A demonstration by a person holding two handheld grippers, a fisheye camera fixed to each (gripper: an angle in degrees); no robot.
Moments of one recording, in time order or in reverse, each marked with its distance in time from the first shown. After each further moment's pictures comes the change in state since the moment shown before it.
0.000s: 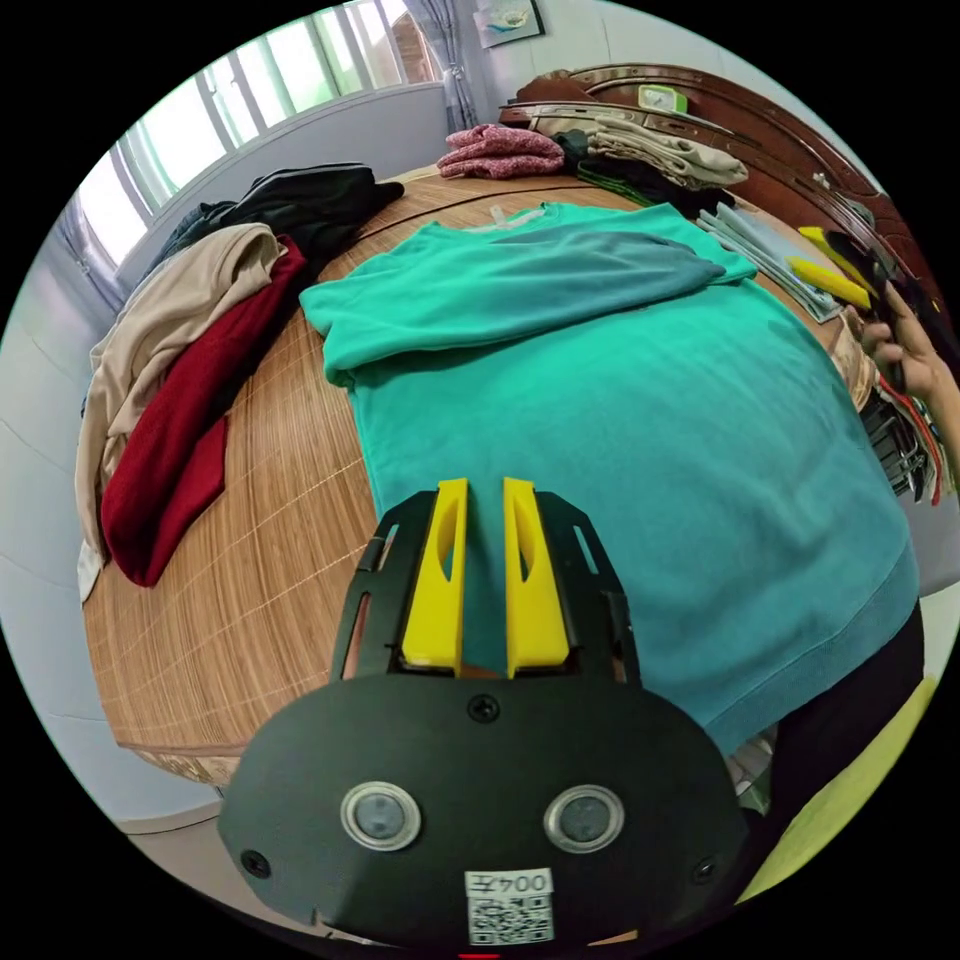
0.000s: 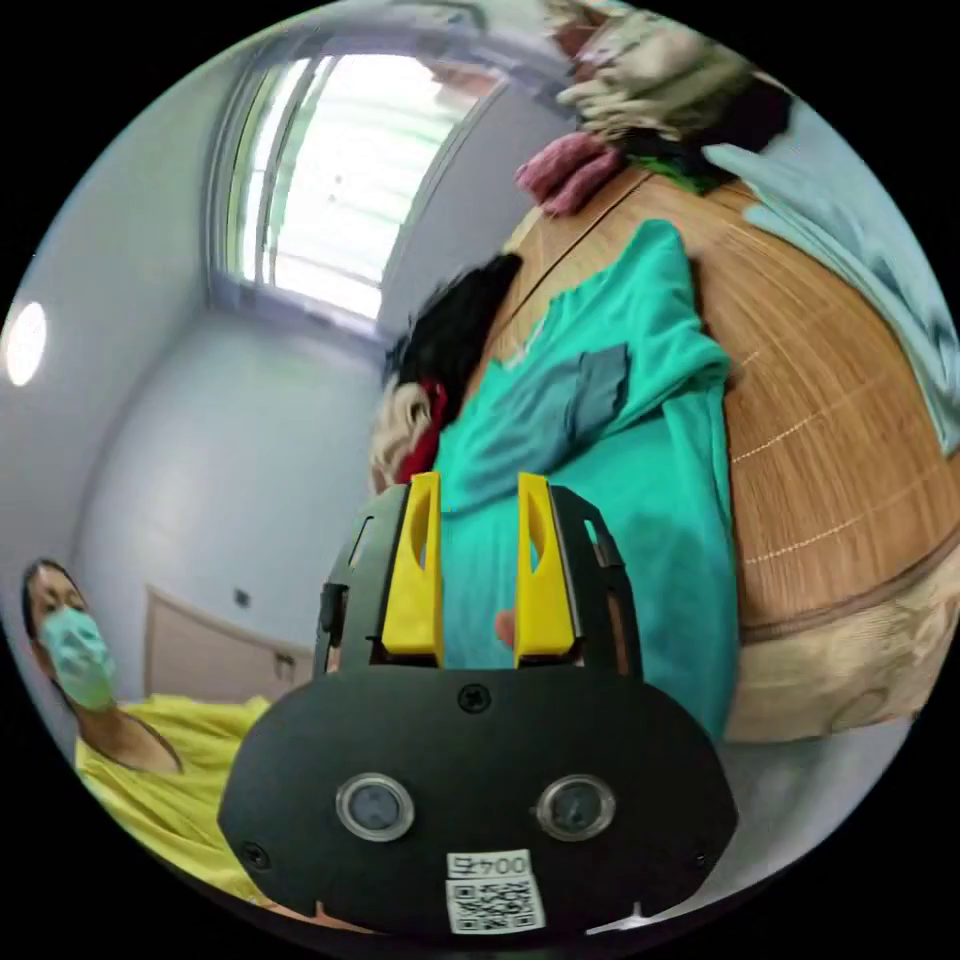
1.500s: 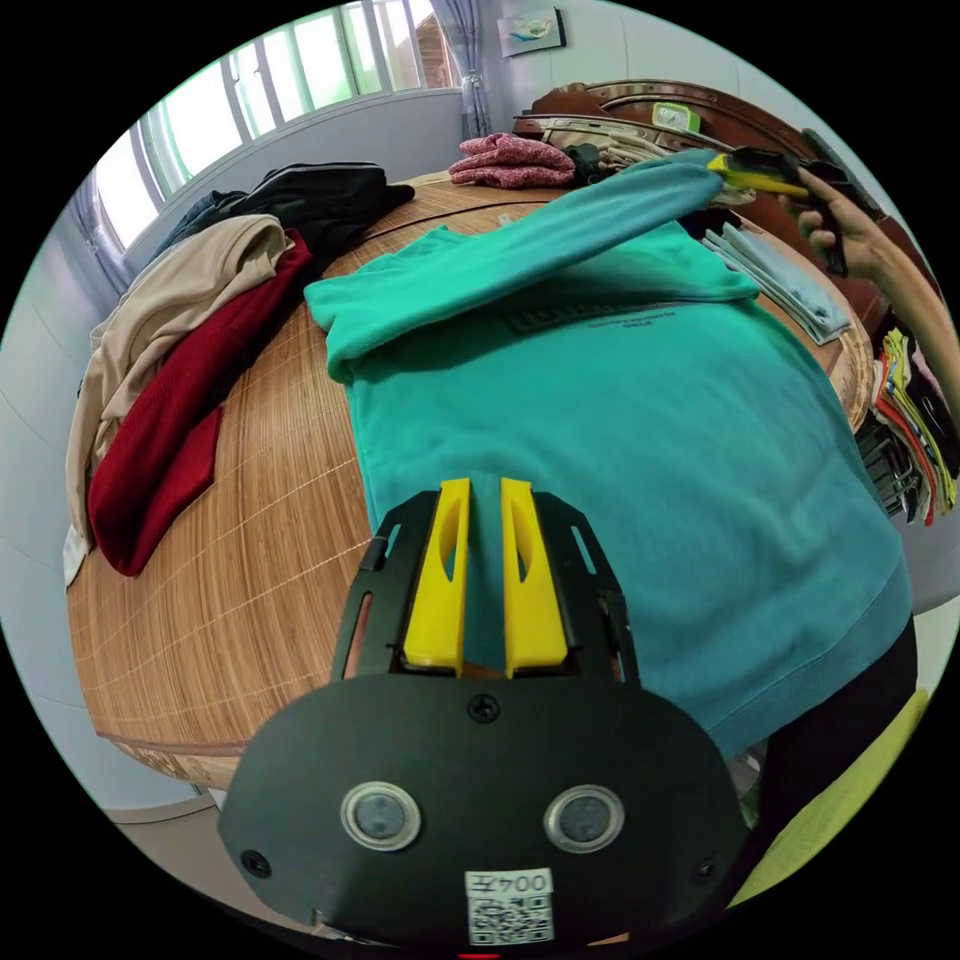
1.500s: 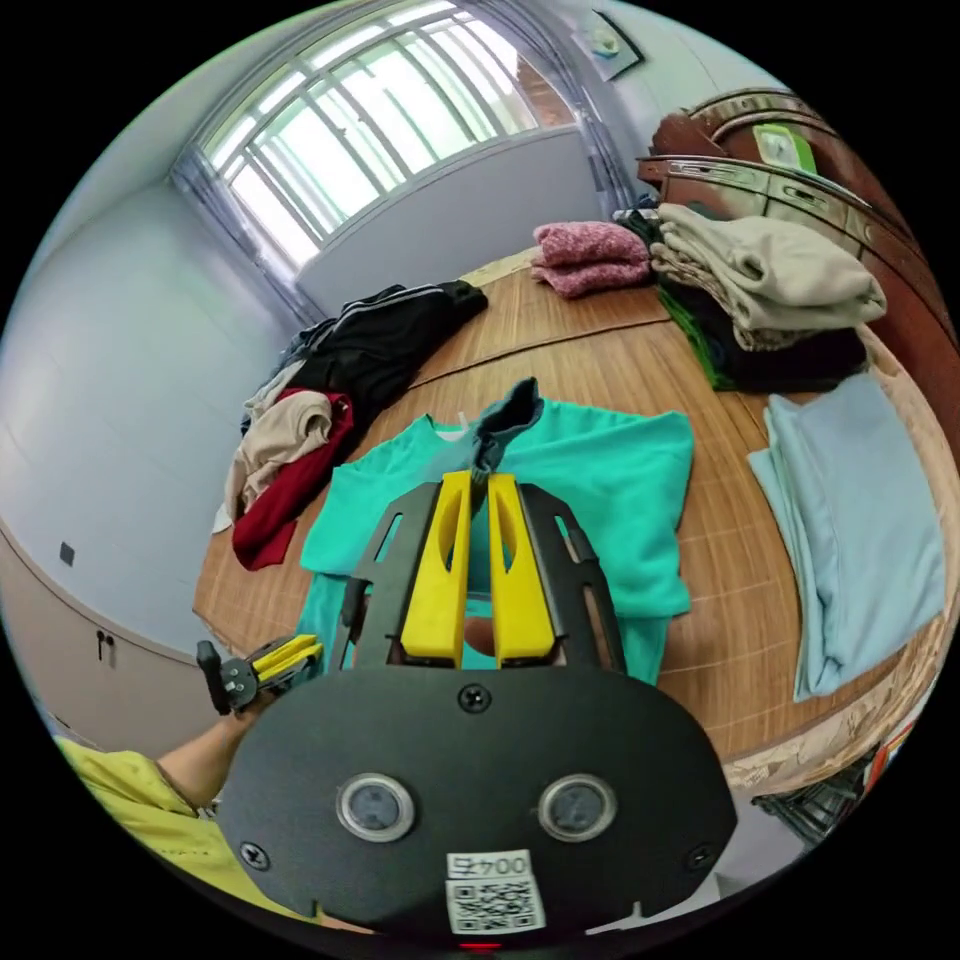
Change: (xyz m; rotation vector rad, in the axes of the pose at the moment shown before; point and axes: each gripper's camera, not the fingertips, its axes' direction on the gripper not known) left arm -0.012 0.029 -0.008 0.026 0.021 -0.045; right arm -0.085 -0.132 0.125 0.052 0.498 -0.243
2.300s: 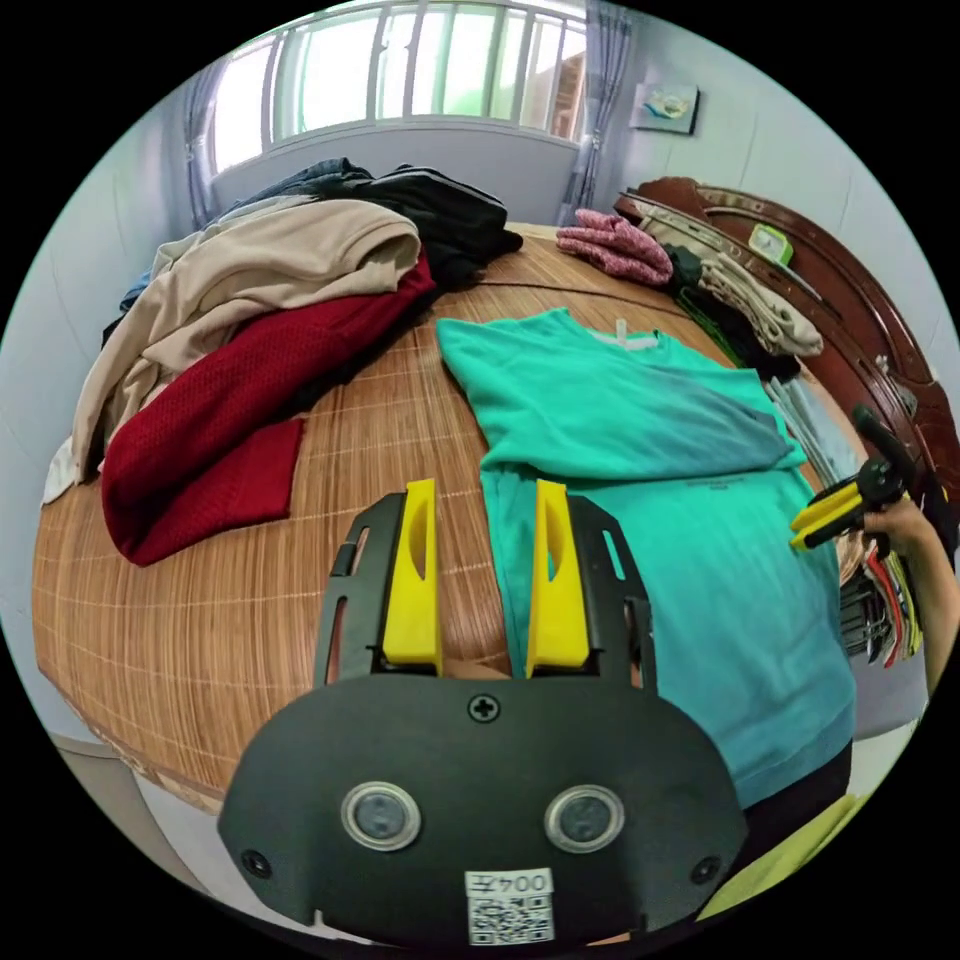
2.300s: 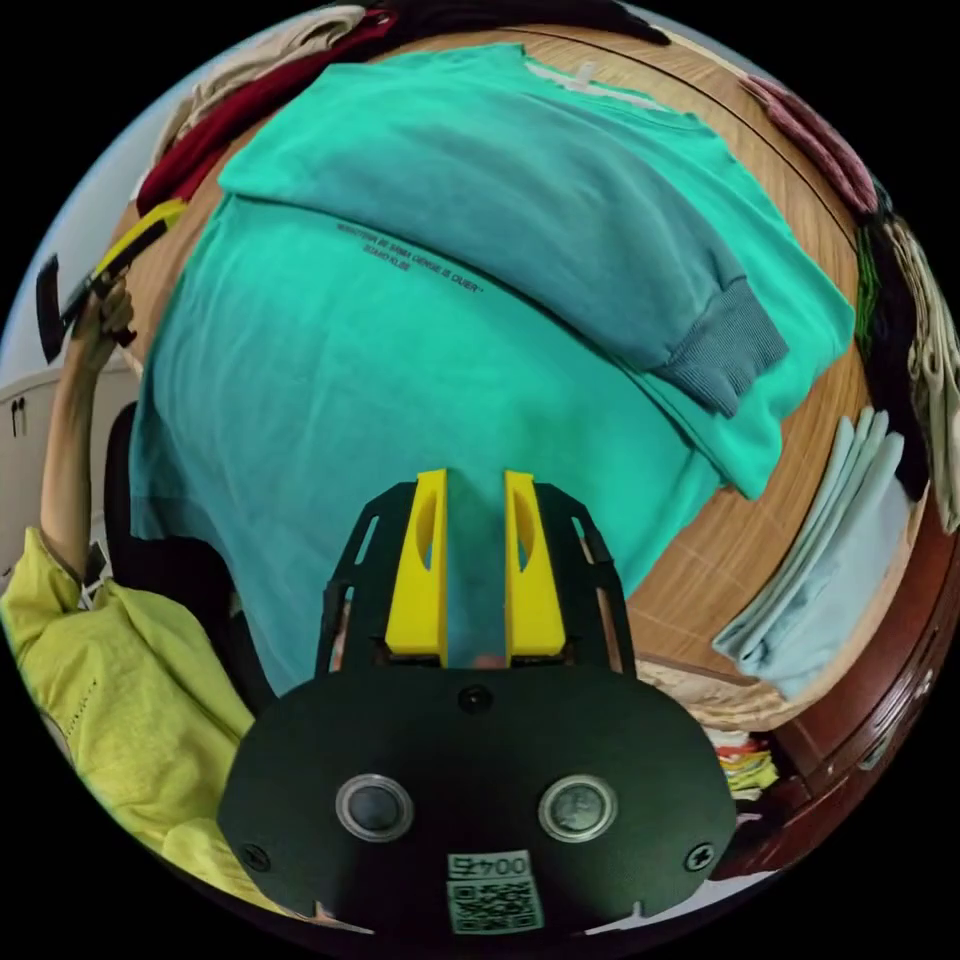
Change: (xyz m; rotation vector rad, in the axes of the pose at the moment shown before) left arm -0.110 0.004 0.034 0.113 0.034 -0.267; right arm -0.115 0.079 0.293 -0.909 0.293 -0.417
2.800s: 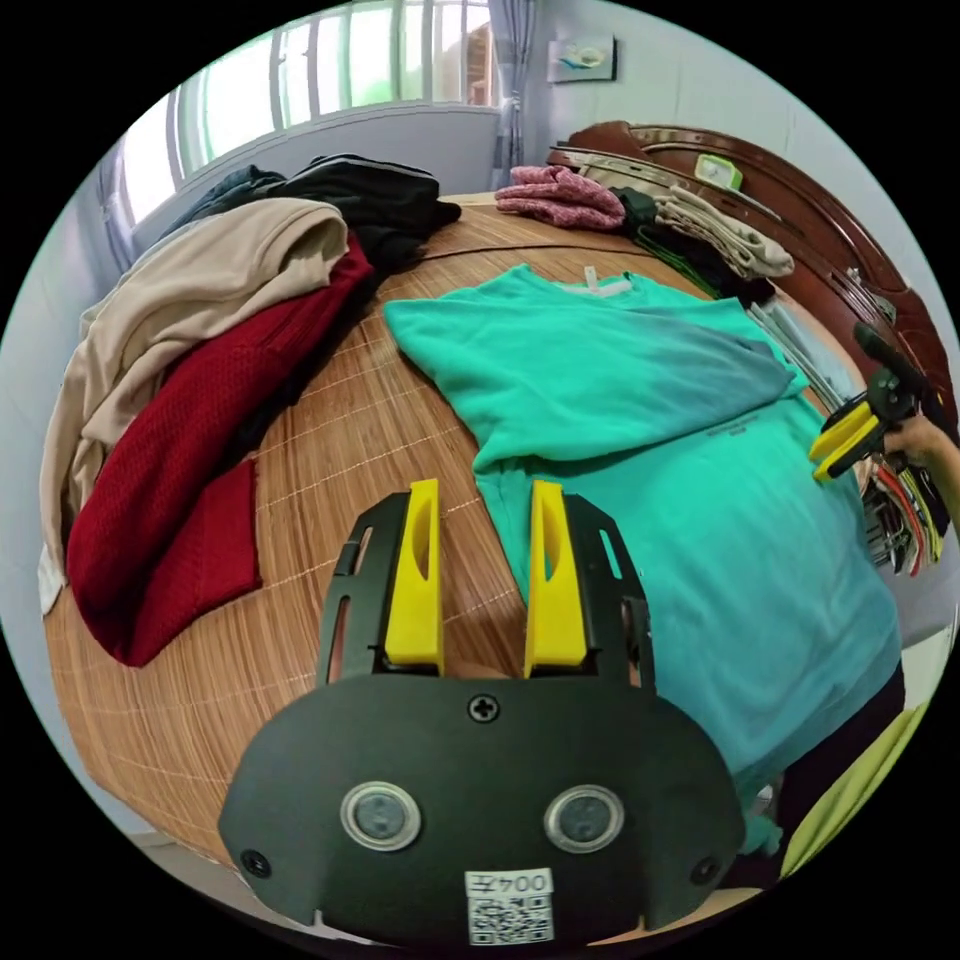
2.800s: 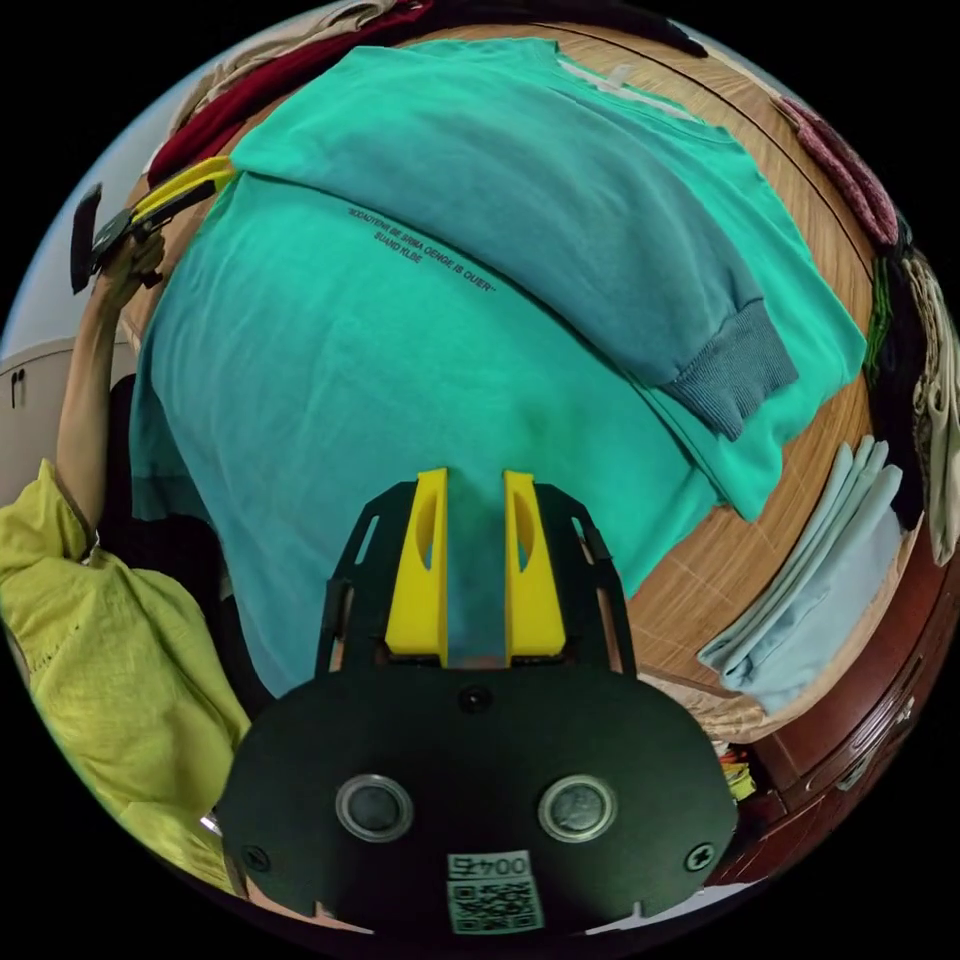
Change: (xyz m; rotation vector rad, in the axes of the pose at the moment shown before) left arm -0.004 -0.004 0.081 -0.039 0.045 0.188; right arm -0.036 -0.077 0.042 -0.030 0.025 -0.067
